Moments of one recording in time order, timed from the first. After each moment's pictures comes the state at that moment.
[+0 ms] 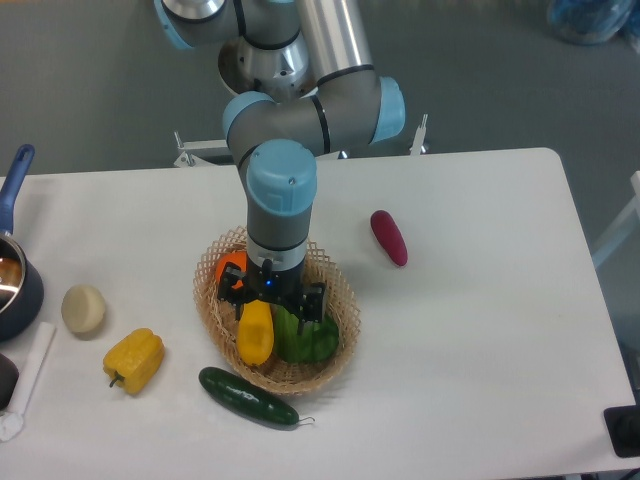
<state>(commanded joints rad) 2.30 -1.93 -1.79 -0.84 1.41 0.52</state>
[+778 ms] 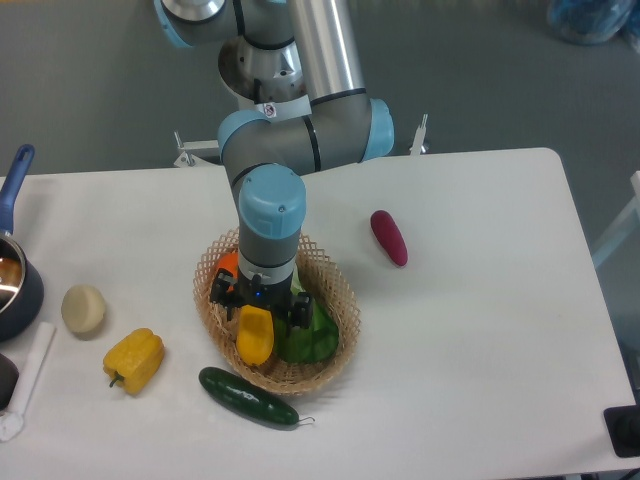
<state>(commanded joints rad) 2.28 -1.96 -1.80 -0.84 1.41 0.53</state>
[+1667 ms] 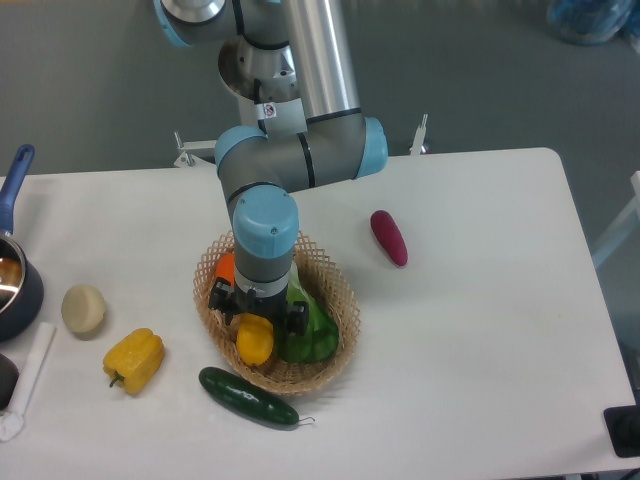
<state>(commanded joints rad) 2.26 -2.02 -1.79 -0.84 1.43 0.53</state>
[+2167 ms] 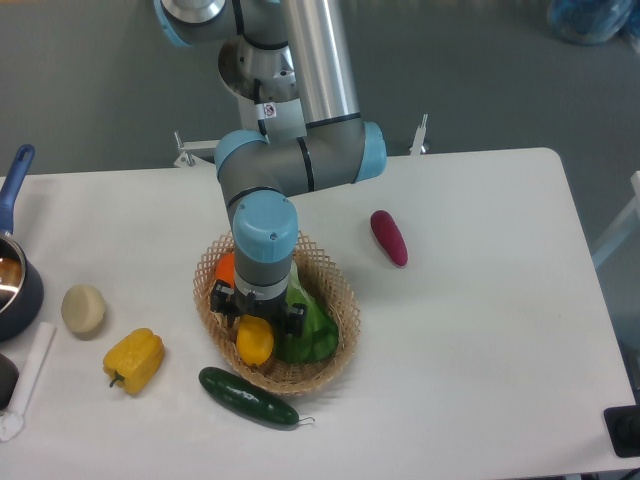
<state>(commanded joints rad) 2.26 -2.01 -1.79 -0.84 1.43 0.54</state>
